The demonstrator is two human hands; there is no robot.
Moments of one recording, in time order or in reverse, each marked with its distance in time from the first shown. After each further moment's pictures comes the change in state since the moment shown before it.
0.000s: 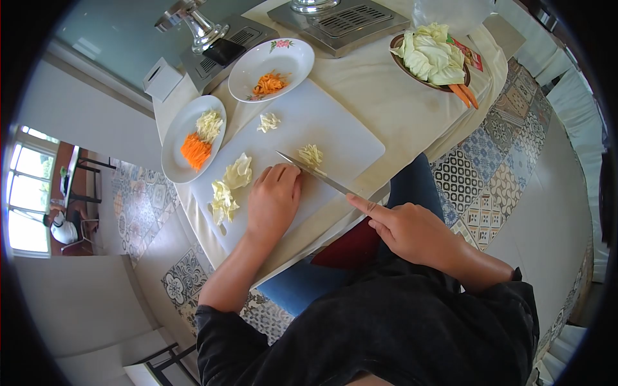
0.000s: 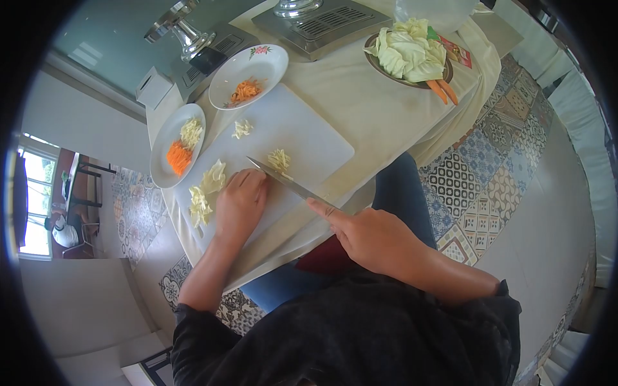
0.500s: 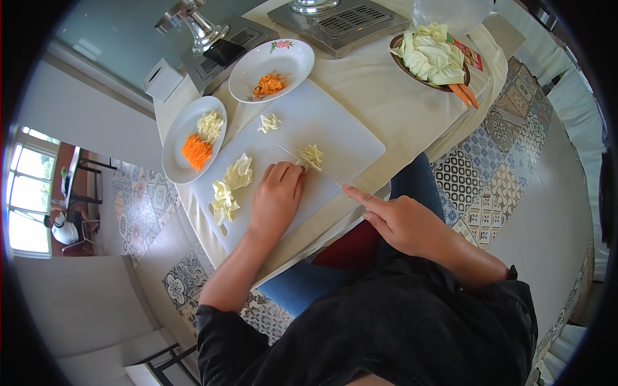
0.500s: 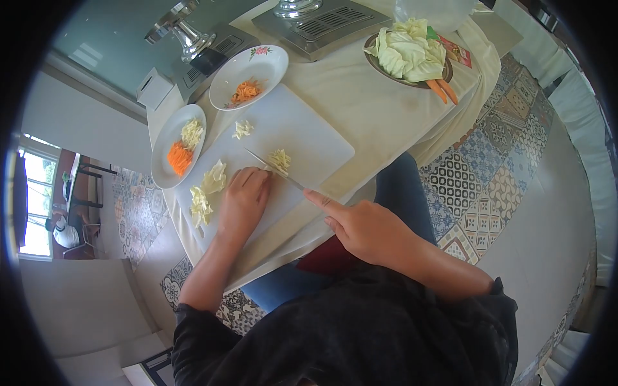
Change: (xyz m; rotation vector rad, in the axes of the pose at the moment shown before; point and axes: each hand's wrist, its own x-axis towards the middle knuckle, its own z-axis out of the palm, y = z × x) left_hand 0.002 -0.003 0.004 -0.063 0.010 0.054; right_hand 0.011 -0.001 -0.003 0.113 0.009 0.008
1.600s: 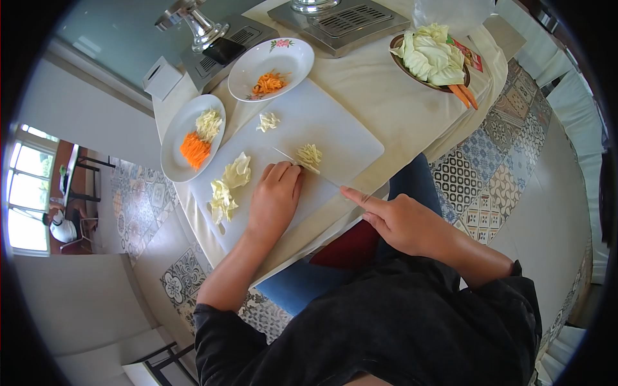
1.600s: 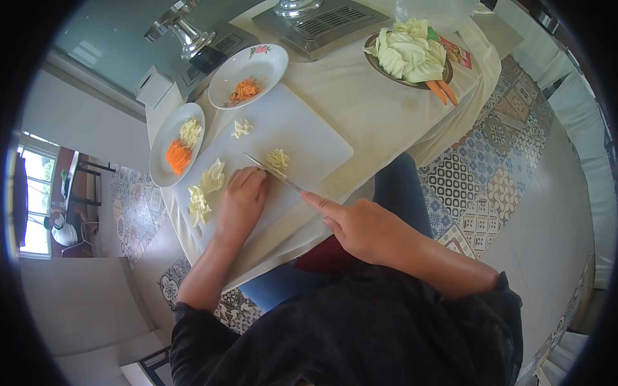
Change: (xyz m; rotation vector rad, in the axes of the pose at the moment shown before) left_hand 0.000 0.000 0.001 0.005 0.016 0.000; right_hand 0.004 -0.009 -0.012 0.022 -0.118 0.079
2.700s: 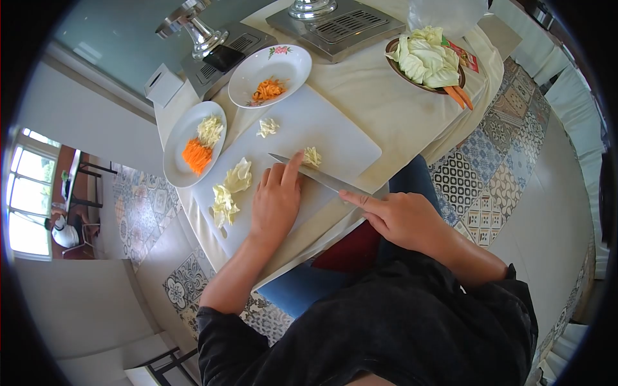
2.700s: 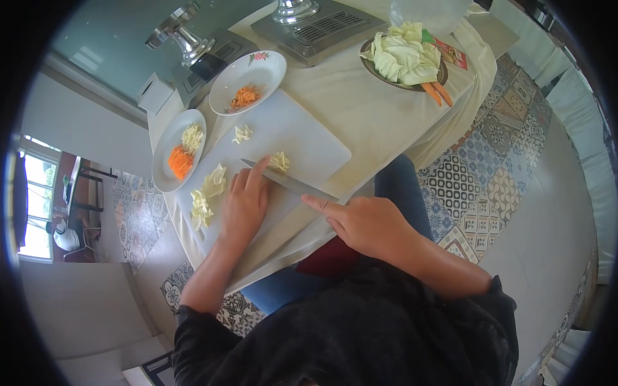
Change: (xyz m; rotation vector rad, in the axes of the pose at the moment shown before) left_hand 0.000 0.010 -0.003 0.103 -0.074 -0.106; right_hand 0.003 0.025 0.017 -0.376 0.265 -0.177
